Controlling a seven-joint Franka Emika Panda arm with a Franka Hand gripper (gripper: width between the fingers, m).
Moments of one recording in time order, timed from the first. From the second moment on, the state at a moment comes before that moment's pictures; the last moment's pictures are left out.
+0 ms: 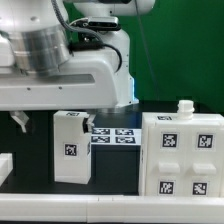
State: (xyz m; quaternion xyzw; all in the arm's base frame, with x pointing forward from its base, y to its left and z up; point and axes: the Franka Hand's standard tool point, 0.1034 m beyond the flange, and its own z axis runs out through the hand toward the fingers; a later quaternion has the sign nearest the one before) arm 0.590 -0.111 0.099 -0.98 0.08 0.16 0.06
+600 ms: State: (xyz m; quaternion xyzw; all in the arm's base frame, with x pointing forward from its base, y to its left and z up) arm 0.592 -0.108 0.082 -0.97 0.10 0.22 0.06
